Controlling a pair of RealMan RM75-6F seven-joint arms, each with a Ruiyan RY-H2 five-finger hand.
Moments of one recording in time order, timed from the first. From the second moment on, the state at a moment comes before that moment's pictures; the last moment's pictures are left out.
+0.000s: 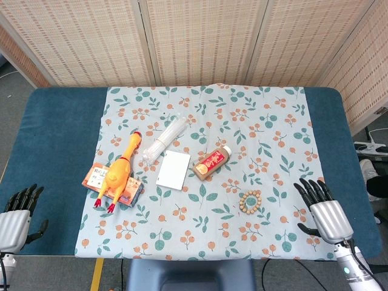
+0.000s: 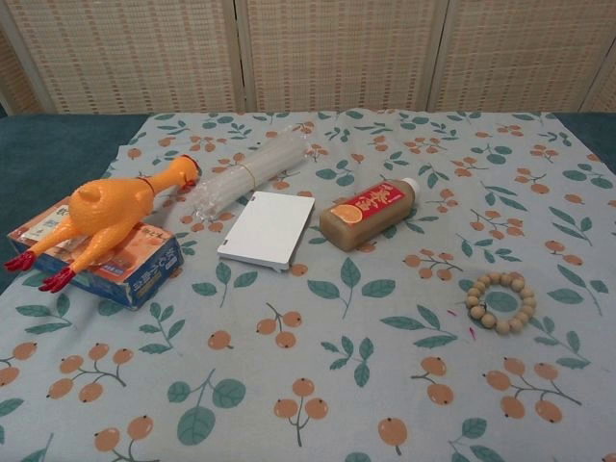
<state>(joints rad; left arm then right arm) -0.13 -1.11 0.02 -1.67 1.38 1.45 0.14 0.16 -1.15 -0.04 -1.65 -1.58 1.37 -0.20</state>
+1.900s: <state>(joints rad) -0.12 -1.11 -0.01 -1.65 1.40 1.38 0.12 0.42 -1.53 -0.04 -1.26 -1.66 1.08 -0.40</state>
